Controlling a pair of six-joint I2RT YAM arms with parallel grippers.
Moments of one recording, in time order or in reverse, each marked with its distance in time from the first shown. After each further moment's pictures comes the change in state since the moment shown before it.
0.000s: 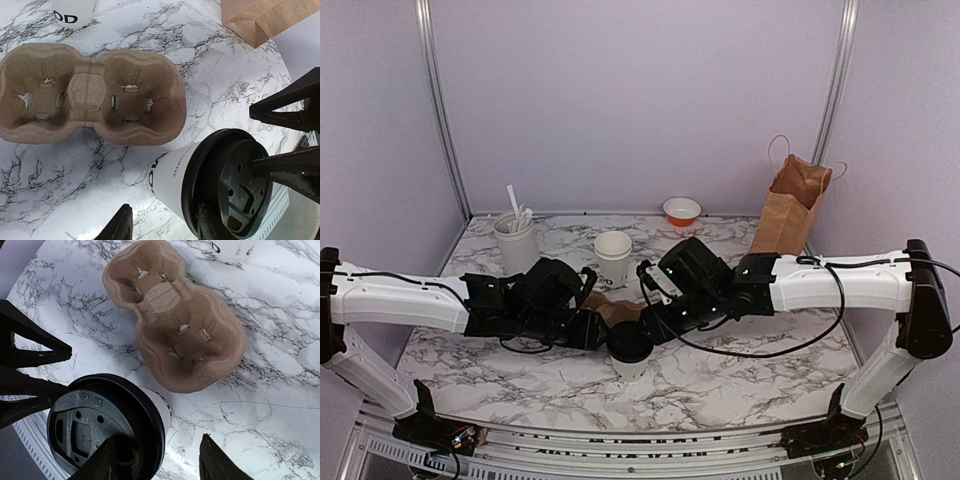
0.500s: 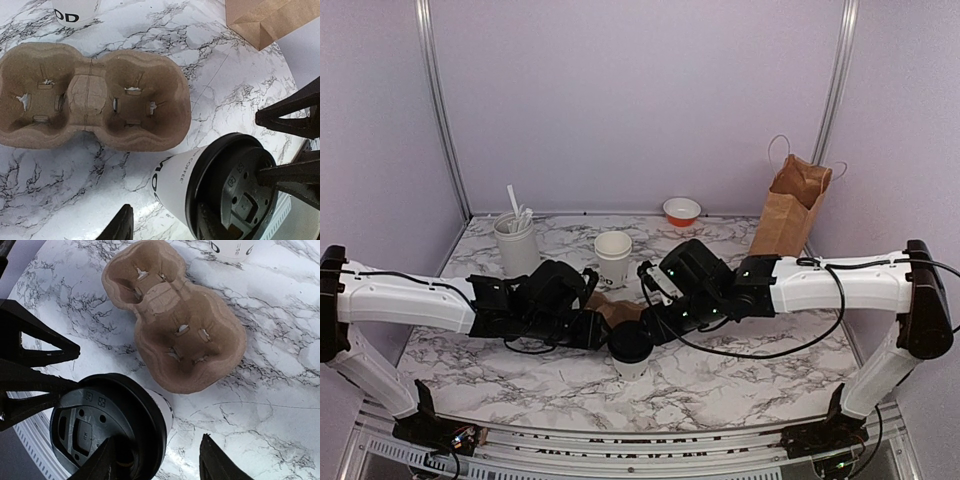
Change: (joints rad) left arm 0.002 0.034 -0.001 0.020 -0.006 -0.008; right arm 0.000 -0.001 -0.016 0.020 0.000 0.004
